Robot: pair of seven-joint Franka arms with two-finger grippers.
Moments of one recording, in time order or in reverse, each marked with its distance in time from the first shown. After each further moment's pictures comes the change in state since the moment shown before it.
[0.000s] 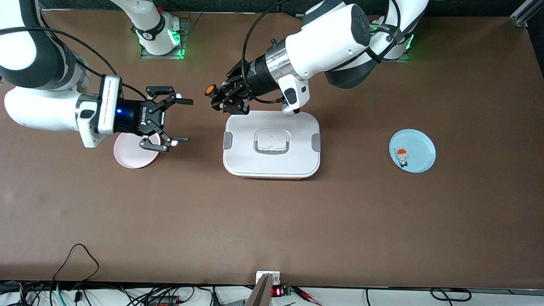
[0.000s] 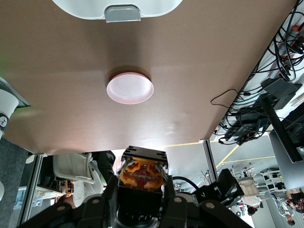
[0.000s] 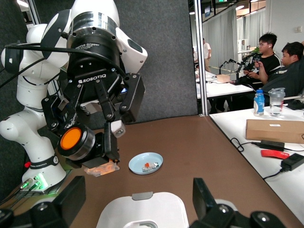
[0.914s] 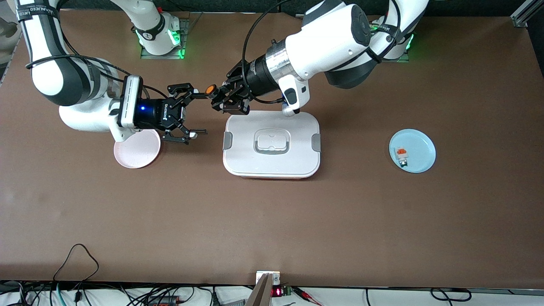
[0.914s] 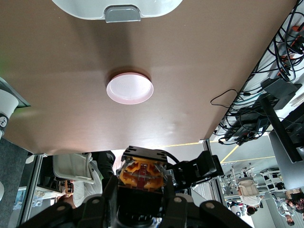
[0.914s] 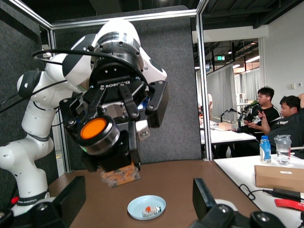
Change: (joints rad) left arm 0.000 0.000 0.001 0.000 0.000 0.000 0.000; right arm 0.003 0.001 0.033 -0.172 0.282 -0.073 -0.285
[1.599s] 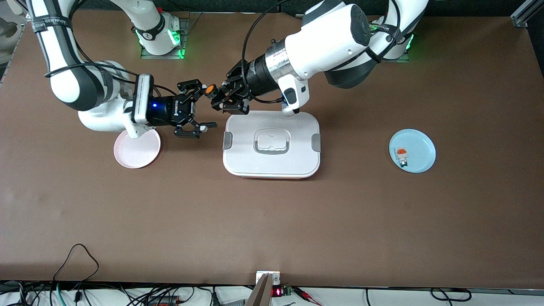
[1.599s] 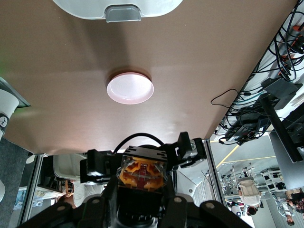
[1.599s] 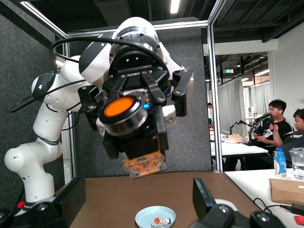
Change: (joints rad) left arm -0.002 0.000 0.000 0.000 0.000 0.000 0.000; right arm 0.030 0.018 0.005 -0.062 0.061 -0.055 -0.105
